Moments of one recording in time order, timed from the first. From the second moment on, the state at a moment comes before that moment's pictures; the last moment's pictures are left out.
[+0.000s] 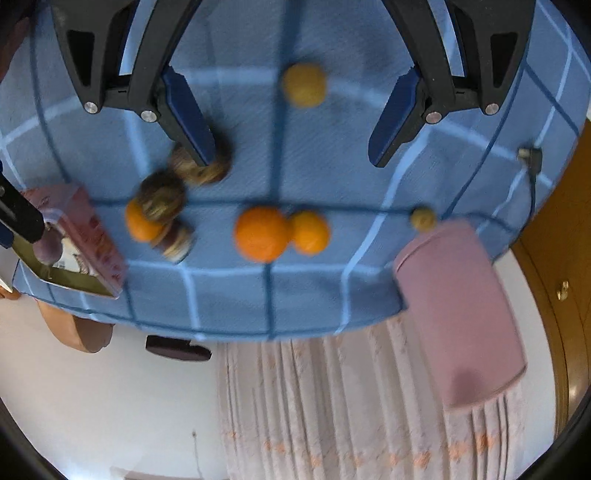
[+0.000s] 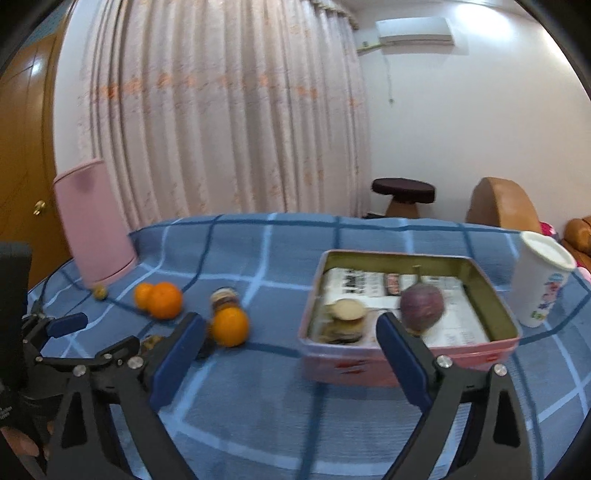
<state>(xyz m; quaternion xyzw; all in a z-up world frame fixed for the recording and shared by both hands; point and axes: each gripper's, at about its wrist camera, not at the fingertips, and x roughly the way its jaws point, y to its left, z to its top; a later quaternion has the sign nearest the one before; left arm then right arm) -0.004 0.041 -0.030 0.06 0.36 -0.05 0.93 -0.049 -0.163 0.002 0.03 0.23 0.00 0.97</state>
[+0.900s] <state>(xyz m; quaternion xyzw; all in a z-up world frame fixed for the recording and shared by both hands) 0.003 0.074 -0.043 0.05 0.42 -0.10 0.90 0.030 -0.065 -0.048 0.07 0.41 0.16 0.89</state>
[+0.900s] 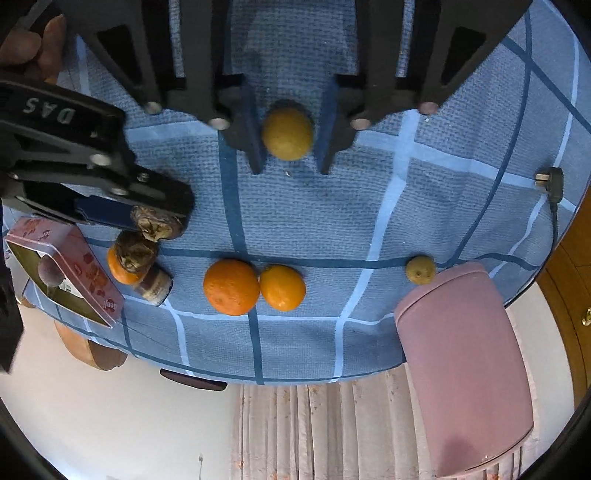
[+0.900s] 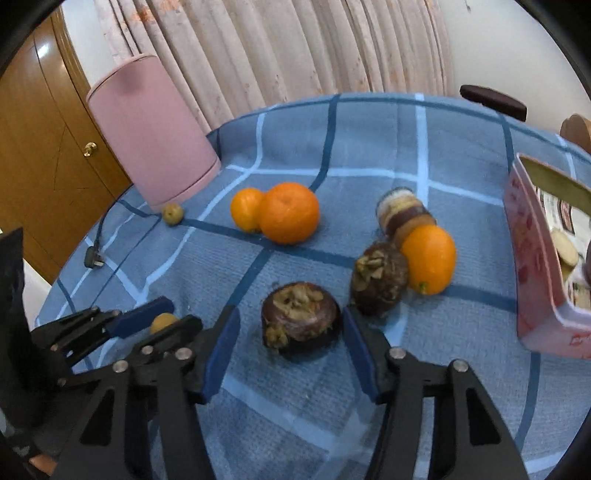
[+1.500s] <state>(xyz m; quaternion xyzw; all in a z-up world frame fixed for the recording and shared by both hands) -0.004 0.058 0.003 0.02 0.30 -0.03 0.95 -0.011 -0.094 0.007 0.08 0.28 0.18 0.94</state>
